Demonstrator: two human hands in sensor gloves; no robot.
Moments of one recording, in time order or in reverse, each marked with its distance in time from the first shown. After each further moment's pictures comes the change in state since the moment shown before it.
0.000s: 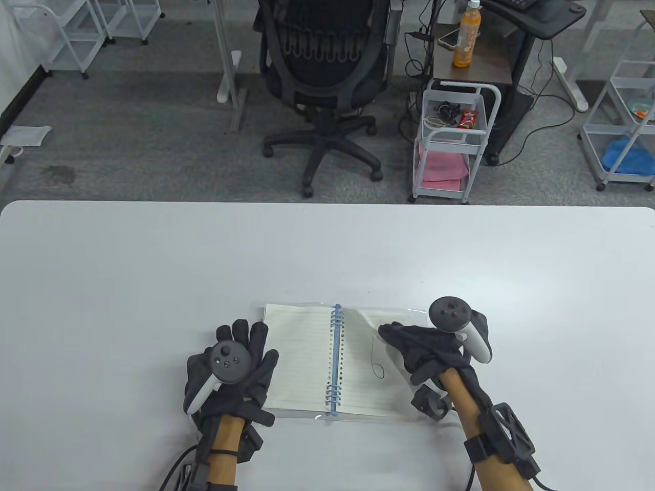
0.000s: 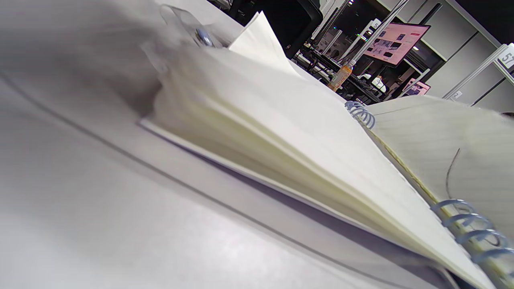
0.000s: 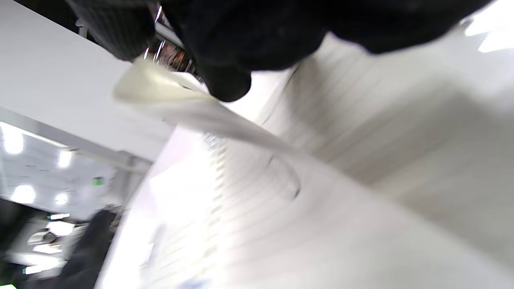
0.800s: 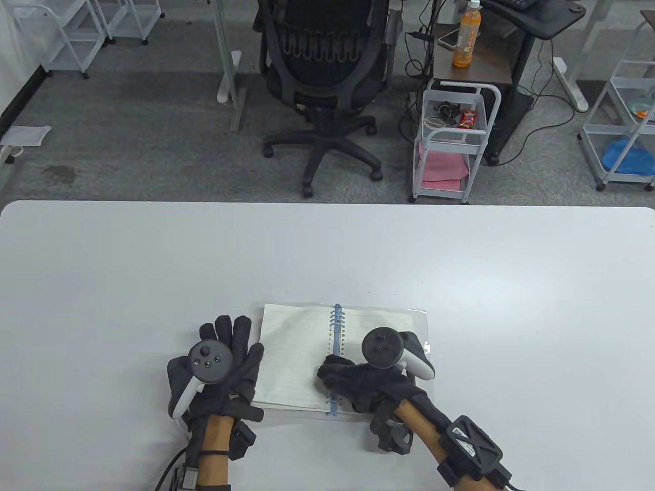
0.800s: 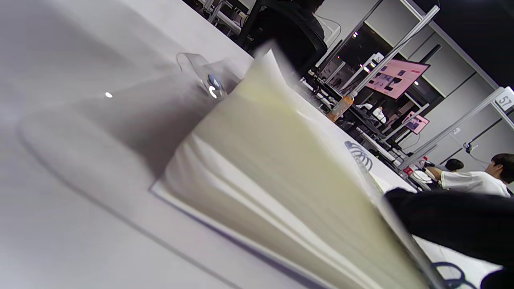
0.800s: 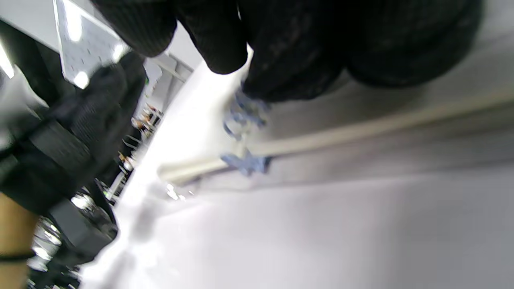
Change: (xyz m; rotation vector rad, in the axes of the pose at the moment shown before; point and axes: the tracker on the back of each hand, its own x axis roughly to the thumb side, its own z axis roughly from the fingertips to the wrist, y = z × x) left_hand -0.012 0.015 0.007 0.066 0.020 0.070; right_hand 0.029 0.088 -0.009 0.200 -0.164 0.250
